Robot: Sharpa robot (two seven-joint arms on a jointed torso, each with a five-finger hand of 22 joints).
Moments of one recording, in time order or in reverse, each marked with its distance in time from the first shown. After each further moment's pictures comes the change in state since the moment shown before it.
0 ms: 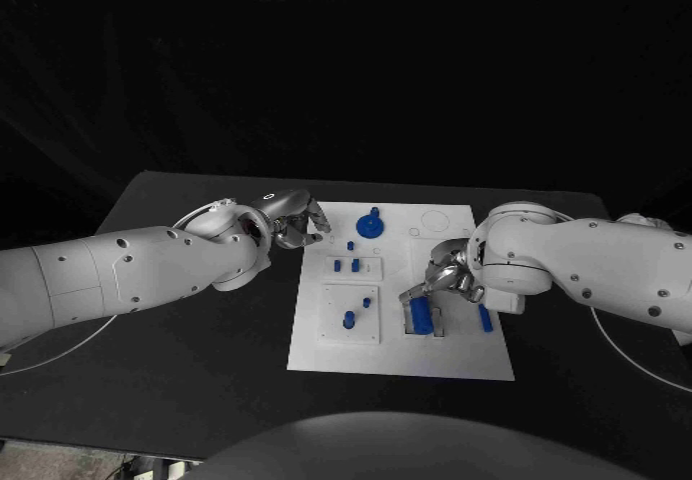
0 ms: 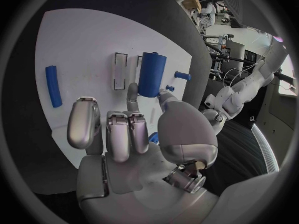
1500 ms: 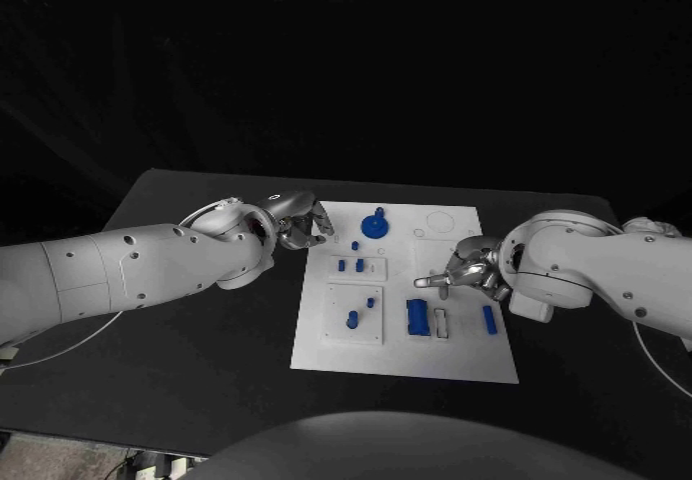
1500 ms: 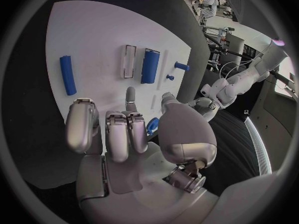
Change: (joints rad) left arm 0.000 -0.003 0.000 0.003 0.000 0.025 -0.018; left_hand 0.000 0.000 0.005 0.000 0.000 0.004 0.004 0.004 0.001 0.000 0.000 0.000 -0.001 -0.004 0.004 -0.006 -0.011 0.000 -0.004 0.004 -0.012 0.000; right arm 0.005 -0.131 0.001 0.097 -0.050 -0.124 0.083; right_hand -0.066 -0.001 -0.167 0.064 -0.143 -0.116 0.046 -0.126 0.023 -0.003 0.037 0.000 0.000 -0.001 0.026 0.000 0.000 0.000 0.022 0.029 0.025 0.000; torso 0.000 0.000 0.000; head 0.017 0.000
